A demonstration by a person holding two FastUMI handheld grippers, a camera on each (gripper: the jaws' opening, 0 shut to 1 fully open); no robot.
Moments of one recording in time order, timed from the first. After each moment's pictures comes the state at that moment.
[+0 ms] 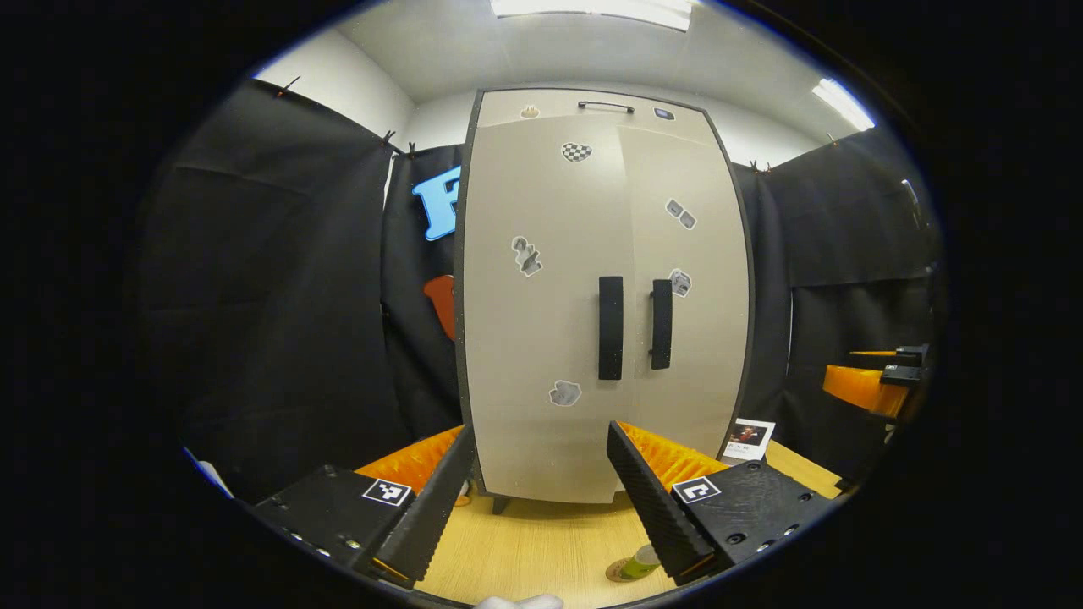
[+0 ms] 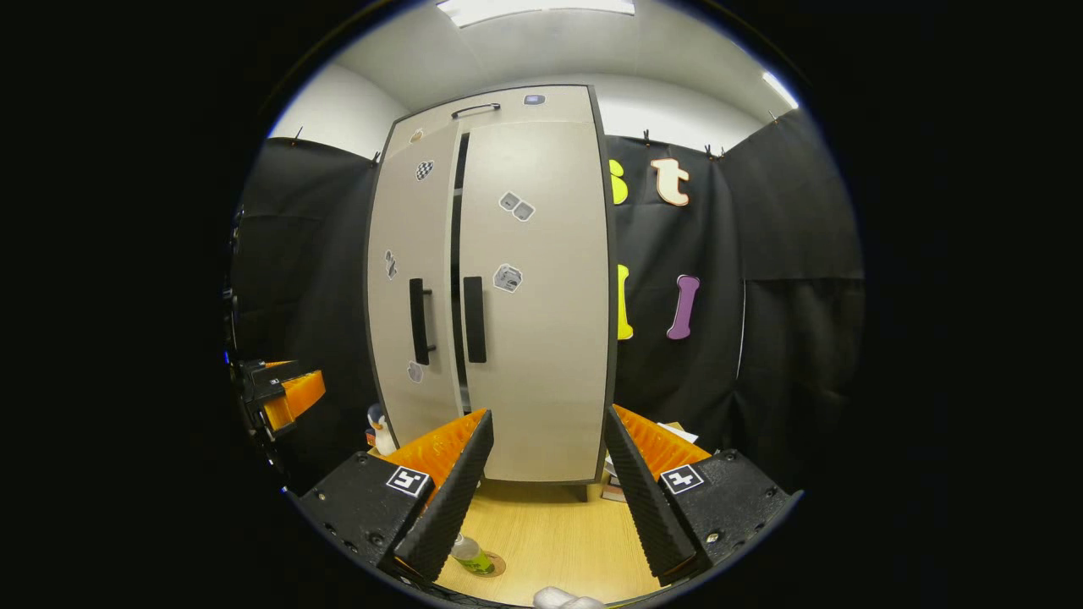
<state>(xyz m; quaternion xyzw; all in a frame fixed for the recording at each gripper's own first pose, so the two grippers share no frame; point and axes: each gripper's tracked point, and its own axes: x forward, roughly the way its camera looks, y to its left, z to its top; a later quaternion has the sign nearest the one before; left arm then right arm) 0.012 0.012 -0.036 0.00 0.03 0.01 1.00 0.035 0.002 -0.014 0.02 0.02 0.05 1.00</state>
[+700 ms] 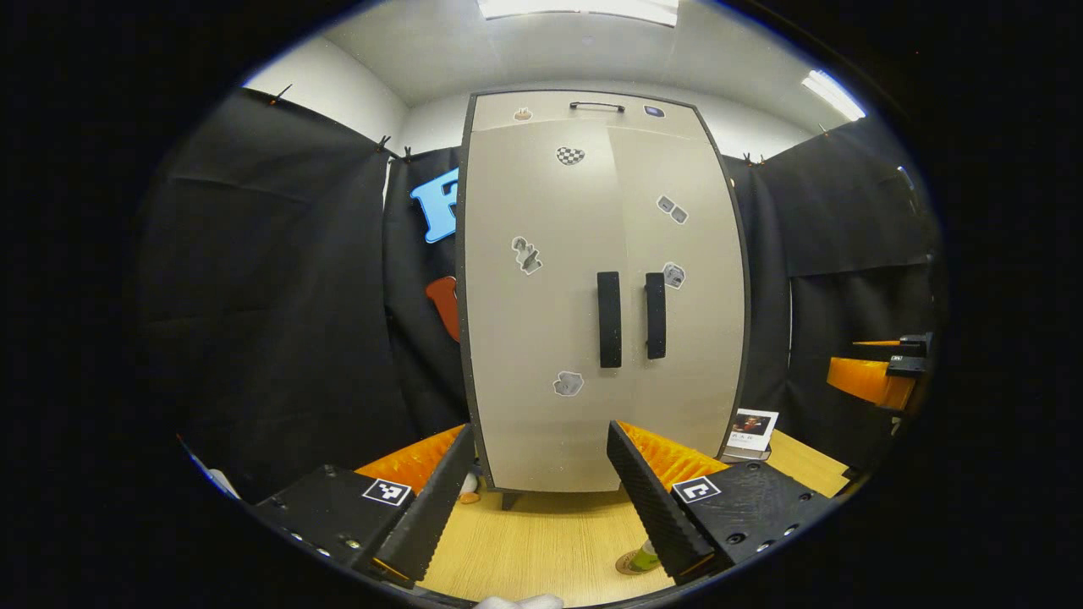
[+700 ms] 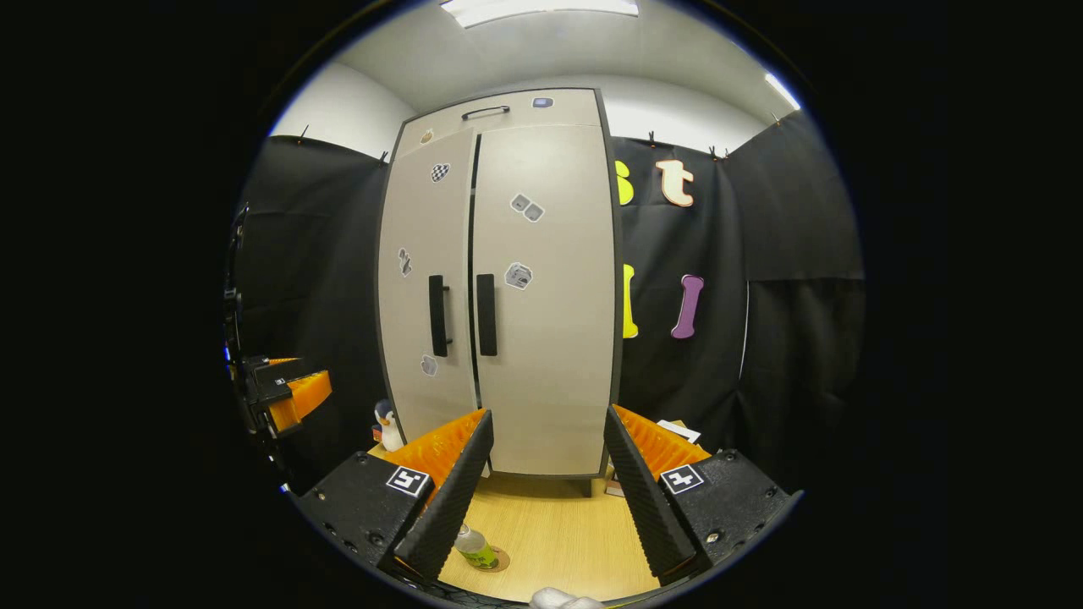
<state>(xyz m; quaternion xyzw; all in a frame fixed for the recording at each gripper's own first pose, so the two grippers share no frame) -0.006 0.009 -0.034 0.01 0.03 0.01 1.00 0.012 0.002 -0.018 0.02 0.02 0.05 1.00</state>
